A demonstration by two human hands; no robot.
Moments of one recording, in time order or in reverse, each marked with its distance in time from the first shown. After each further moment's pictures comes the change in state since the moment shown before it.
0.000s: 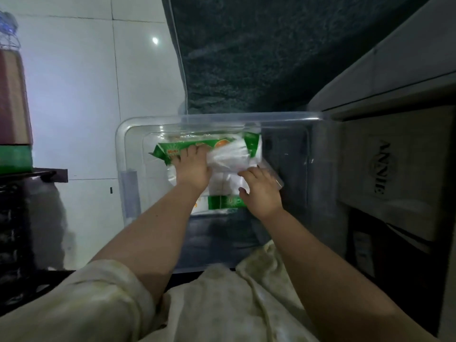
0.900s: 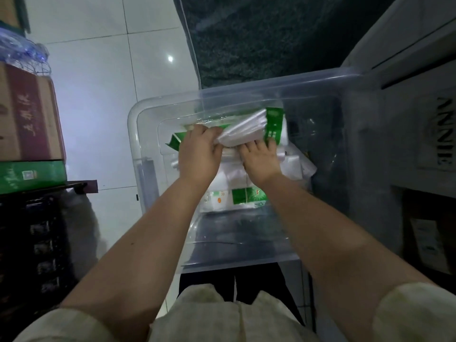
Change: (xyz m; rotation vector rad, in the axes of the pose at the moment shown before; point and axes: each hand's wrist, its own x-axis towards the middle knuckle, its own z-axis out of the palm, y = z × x) left_hand -0.024 -0.019 -0.029 -0.304 0.332 0.183; right_hand 0.069 -0.016 0.076 -0.495 0.025 -0.133
